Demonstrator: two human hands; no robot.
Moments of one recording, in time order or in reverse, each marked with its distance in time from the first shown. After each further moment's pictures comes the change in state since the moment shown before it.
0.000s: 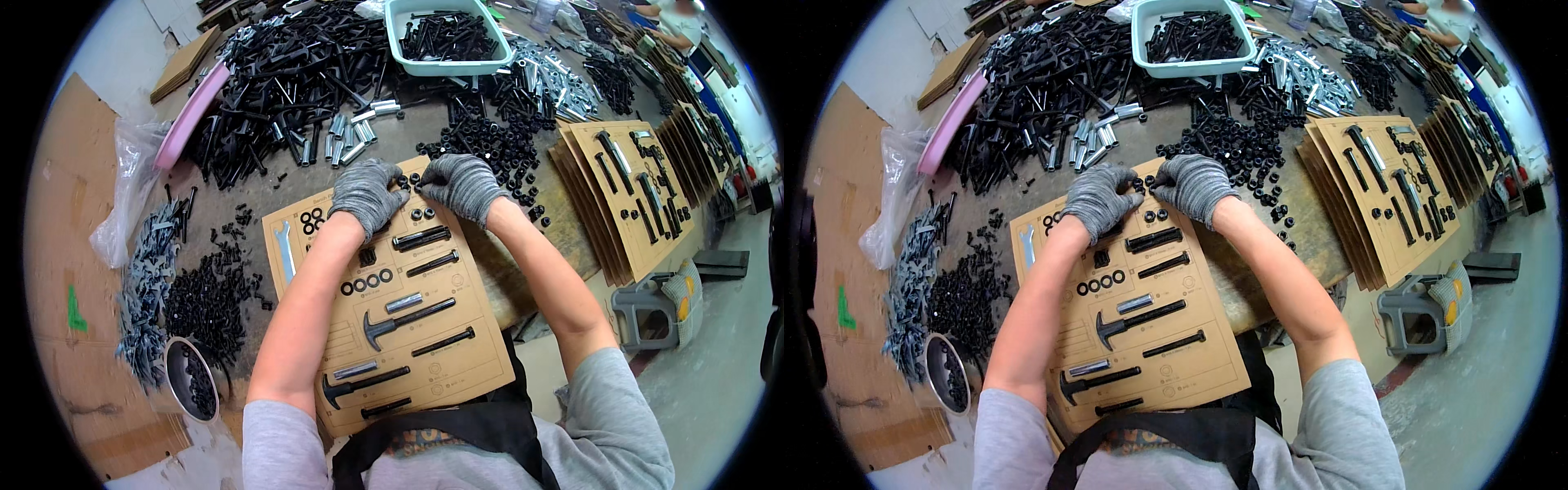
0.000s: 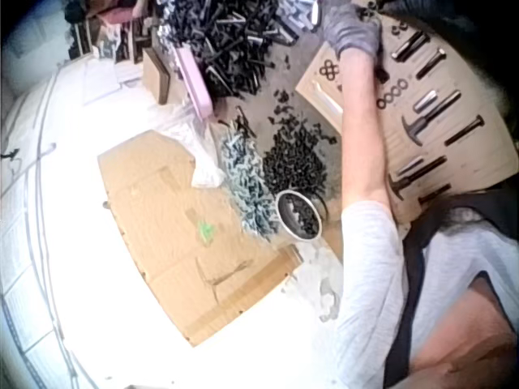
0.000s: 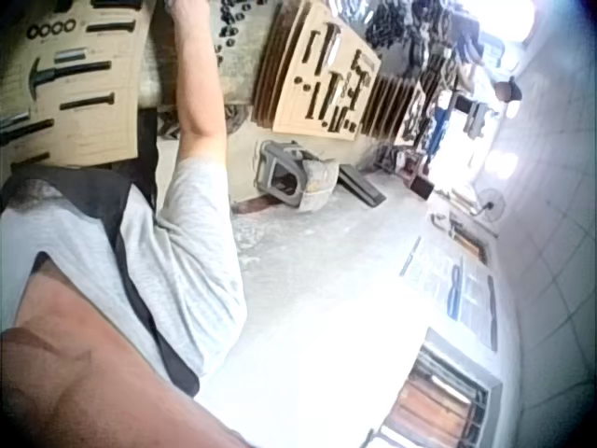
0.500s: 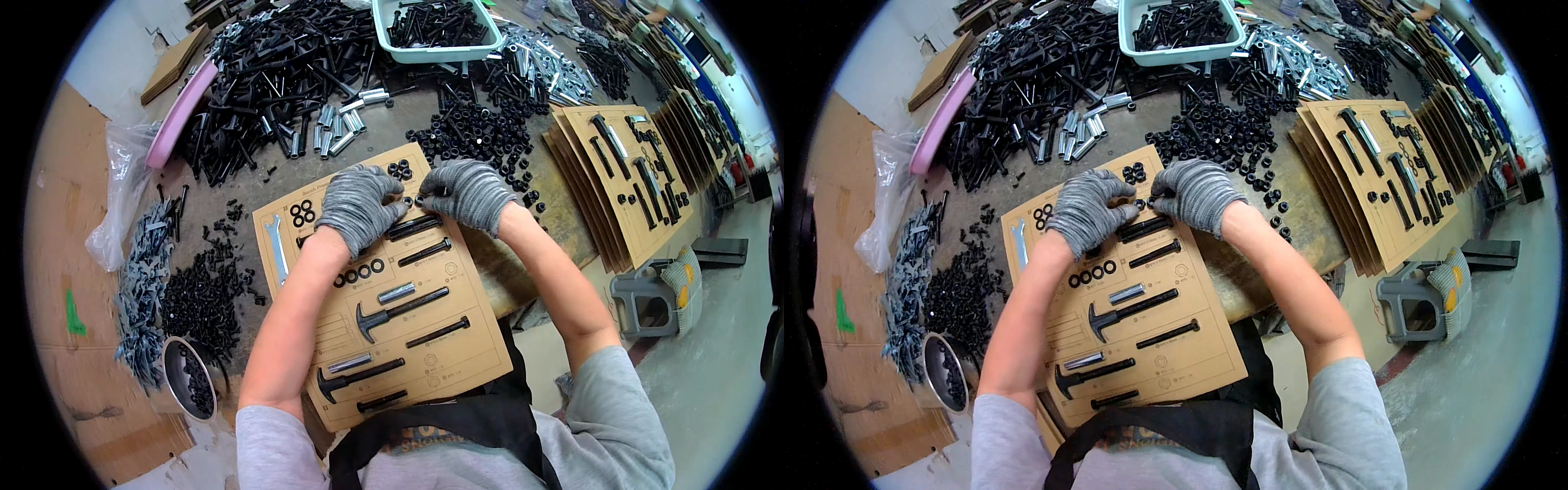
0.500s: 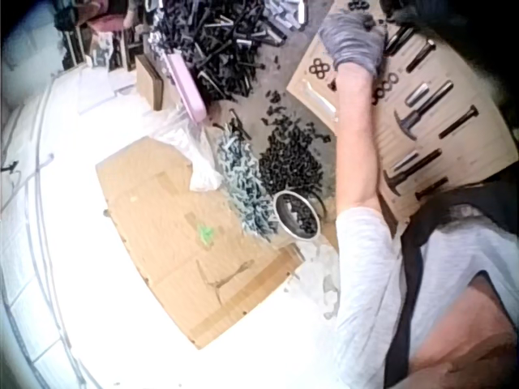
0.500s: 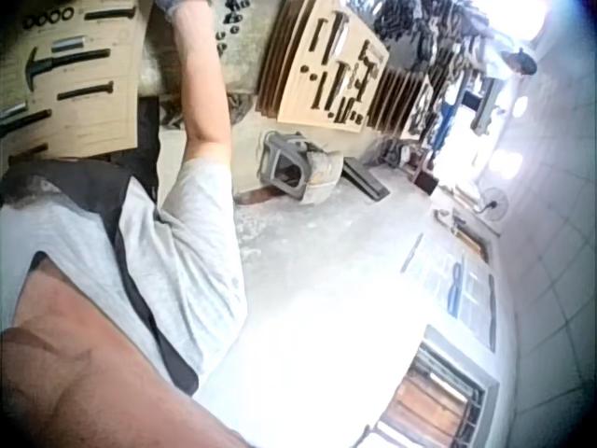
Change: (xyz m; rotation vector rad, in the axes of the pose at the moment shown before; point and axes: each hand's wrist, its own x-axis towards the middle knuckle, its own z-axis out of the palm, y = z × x) left_hand -0.031 0.020 -0.014 -0.032 -0.049 0.138; right_hand -0.037 -0.009 -0.014 -0.013 -0.109 -0.047
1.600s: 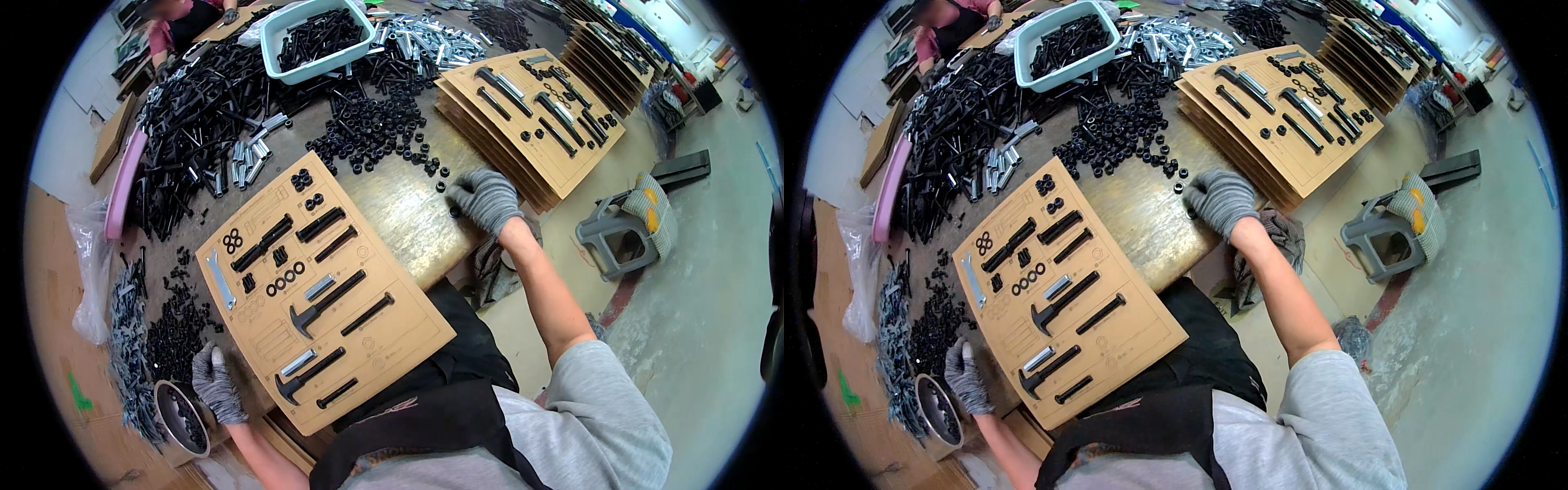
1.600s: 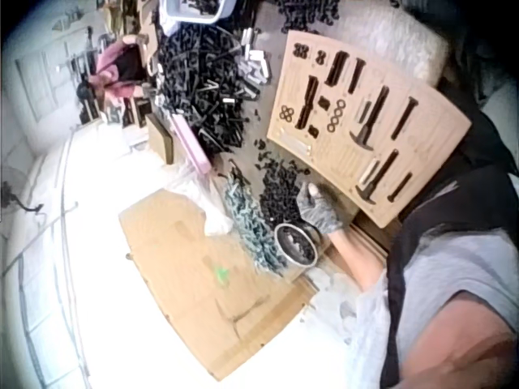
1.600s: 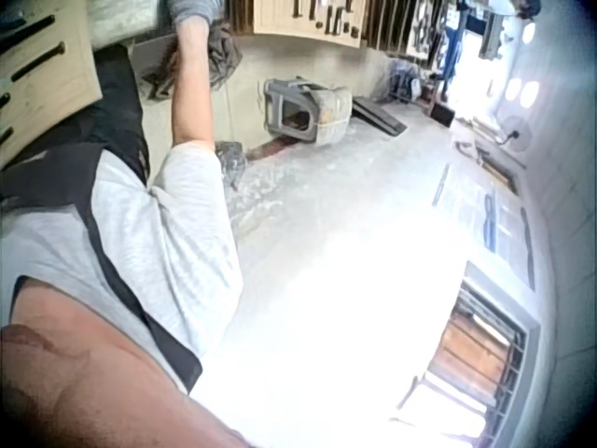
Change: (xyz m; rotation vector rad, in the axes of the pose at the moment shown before) left_hand -0.276 -0.068 0.017 -0.422 0.654 -0.676; right_hand -0.164 0.075 -0.005 0.128 0.341 0.563
